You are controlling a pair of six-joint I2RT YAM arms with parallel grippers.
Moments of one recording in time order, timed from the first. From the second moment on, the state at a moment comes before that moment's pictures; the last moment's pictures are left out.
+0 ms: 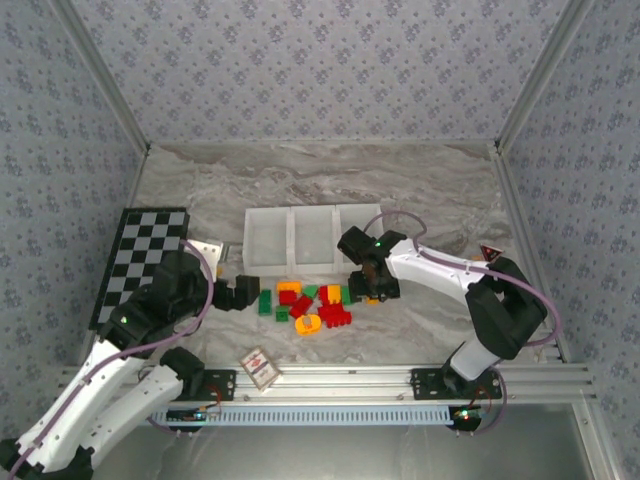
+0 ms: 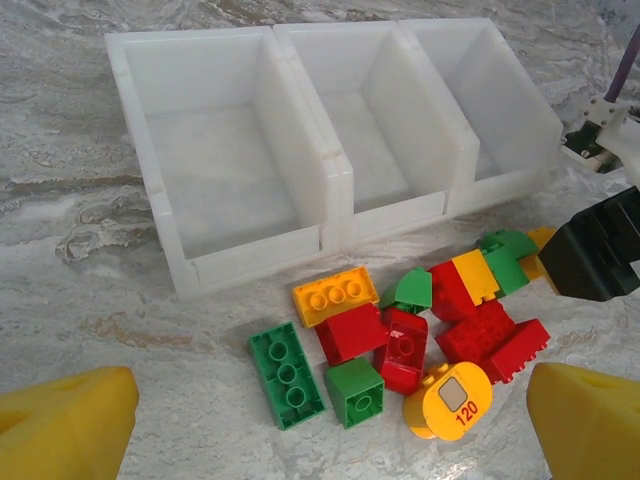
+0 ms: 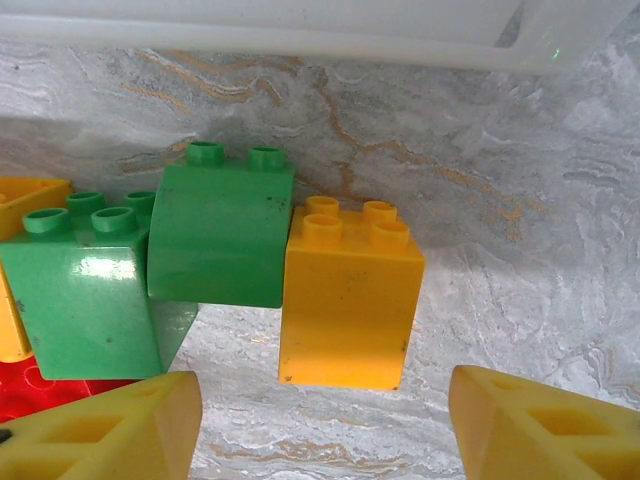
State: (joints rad) left arm -0.61 0.57 0.75 -0.82 0.01 -0.38; right arm 0.77 1.58 1.02 -0.93 0.05 0.65
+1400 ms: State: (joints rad) left arm -0.64 0.57 0.74 -0.81 0.01 -0.38; right arm 0.76 1.45 0.99 -0.95 0.20 0.63
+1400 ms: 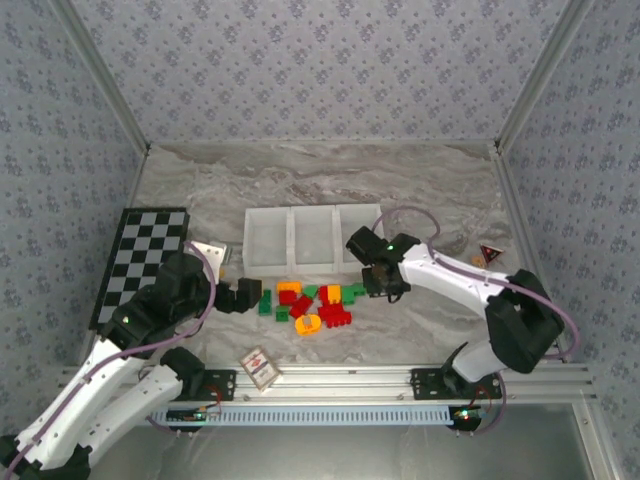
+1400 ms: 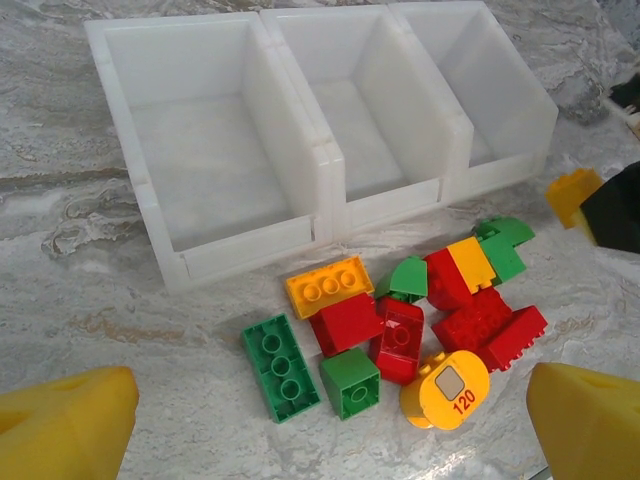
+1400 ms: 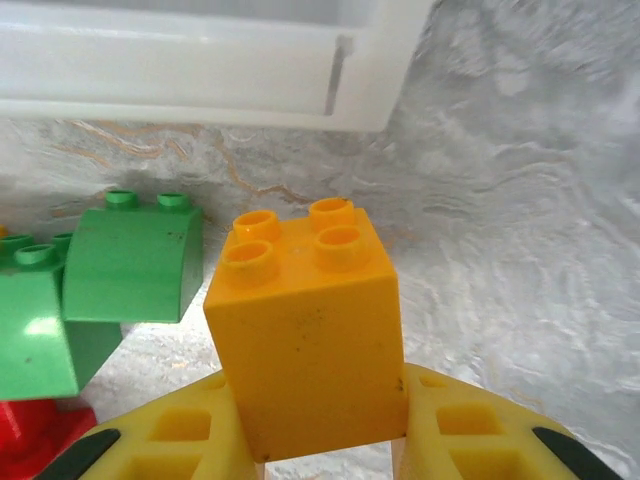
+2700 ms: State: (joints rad) left arm -0.70 0.57 0.74 -0.82 -0.08 -0.39; right arm 0.64 1.77 1.34 -0.83 0.10 0.41
